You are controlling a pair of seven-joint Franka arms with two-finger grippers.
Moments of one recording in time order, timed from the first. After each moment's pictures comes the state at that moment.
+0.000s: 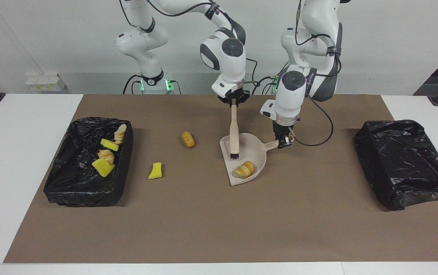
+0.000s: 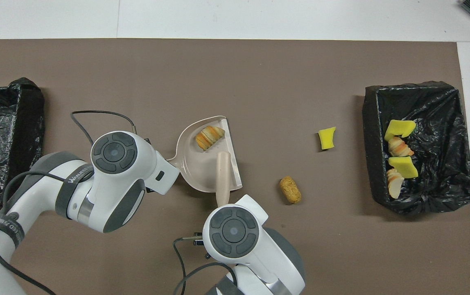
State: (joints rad) left arm -0.41 0.10 -0.03 -2.13 0.11 2.23 0.90; right arm 0.48 0.06 0.32 -2.04 0.20 2.01 0.75
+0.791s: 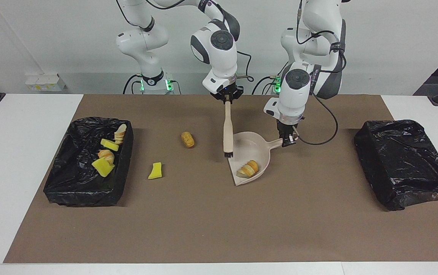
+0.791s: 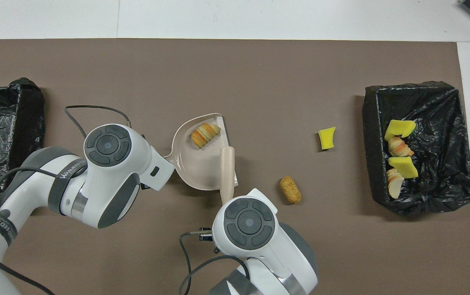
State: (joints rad) left arm -0.43 0.07 -0.03 -2.11 0.13 2.12 0.93; right arm 0.41 -0.08 0.31 -2.05 0.21 1.81 0.70
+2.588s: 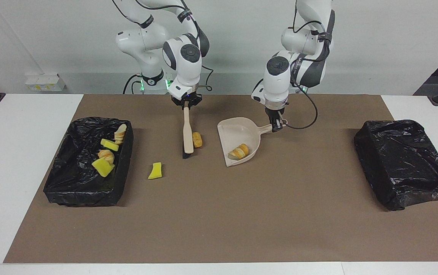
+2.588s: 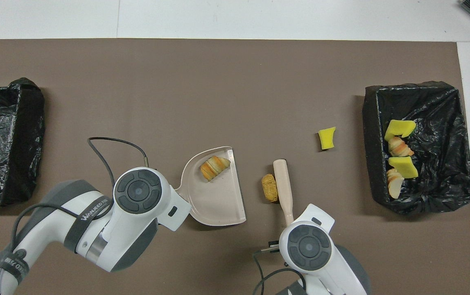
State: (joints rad) left arm -0.52 -0.04 -0.04 -2.27 0.14 2.11 0.81; right arm 0.38 -0.04 0.32 -2.33 0.05 2.13 0.57
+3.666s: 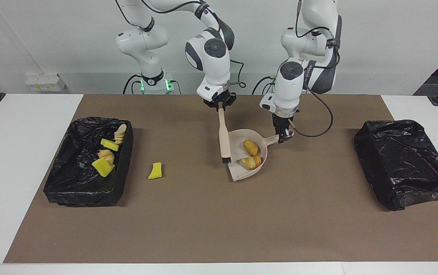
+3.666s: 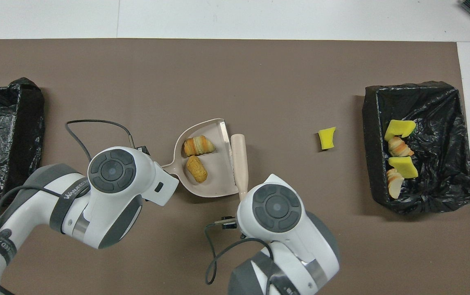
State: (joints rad) left arm -0.44 0.04 -0.02 -2.18 0.14 2.24 0.84; right arm 0.34 0.01 0.31 -2.10 0.16 2.03 0.50
